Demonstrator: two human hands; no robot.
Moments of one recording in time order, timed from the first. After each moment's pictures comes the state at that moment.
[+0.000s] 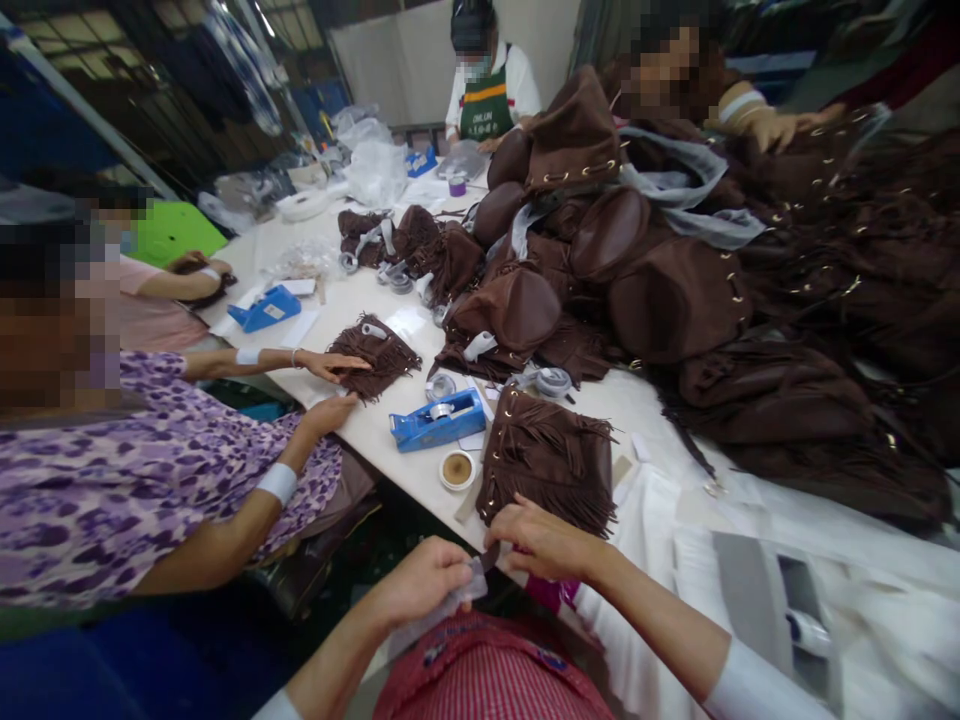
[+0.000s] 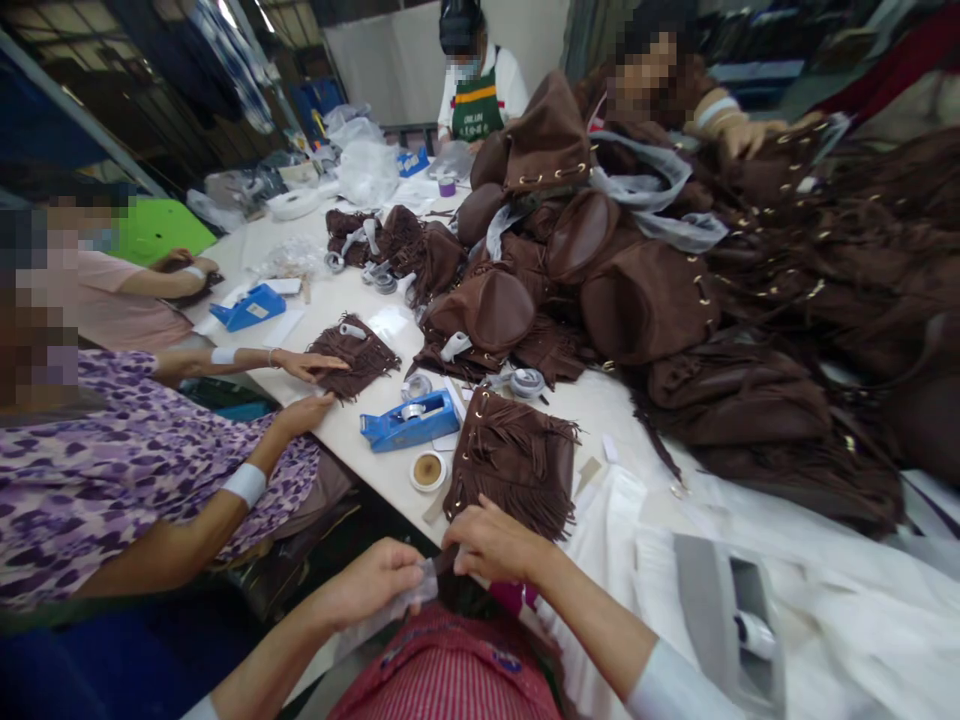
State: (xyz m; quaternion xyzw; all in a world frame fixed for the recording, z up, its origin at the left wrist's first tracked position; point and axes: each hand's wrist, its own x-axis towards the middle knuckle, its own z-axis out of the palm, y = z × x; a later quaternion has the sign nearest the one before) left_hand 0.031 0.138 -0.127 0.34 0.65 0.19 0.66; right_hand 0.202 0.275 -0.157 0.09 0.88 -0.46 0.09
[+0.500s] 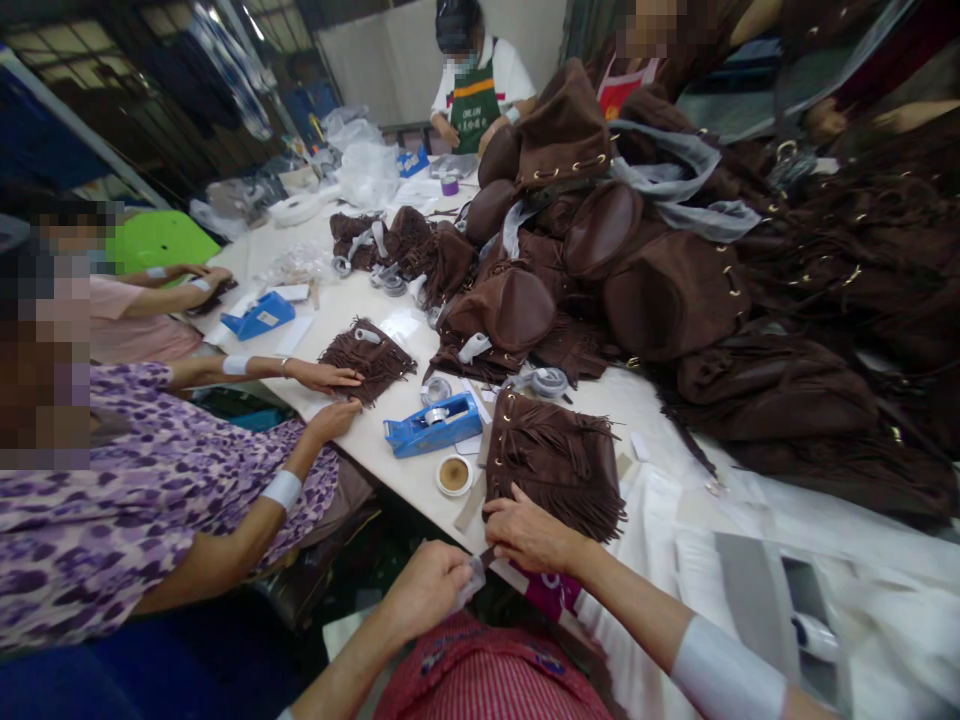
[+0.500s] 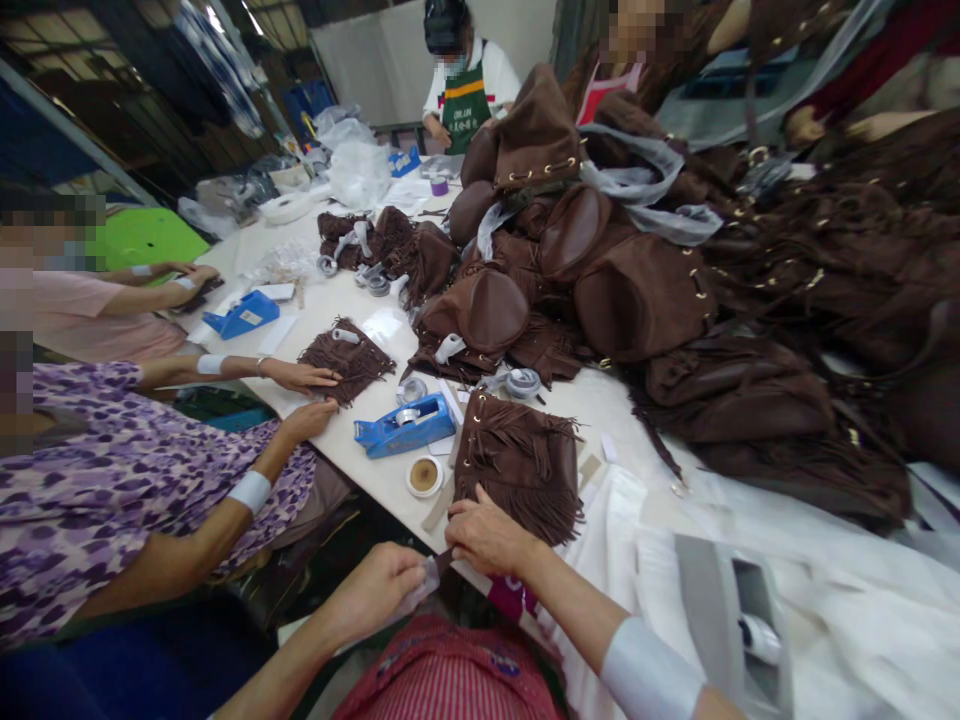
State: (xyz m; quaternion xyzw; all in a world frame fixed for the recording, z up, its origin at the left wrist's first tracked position) left_hand 0.039 0.152 -0.127 0.43 0.72 0.10 0.54; right_hand 0.194 0.280 -0.190 0.07 0.92 -0.38 0.05
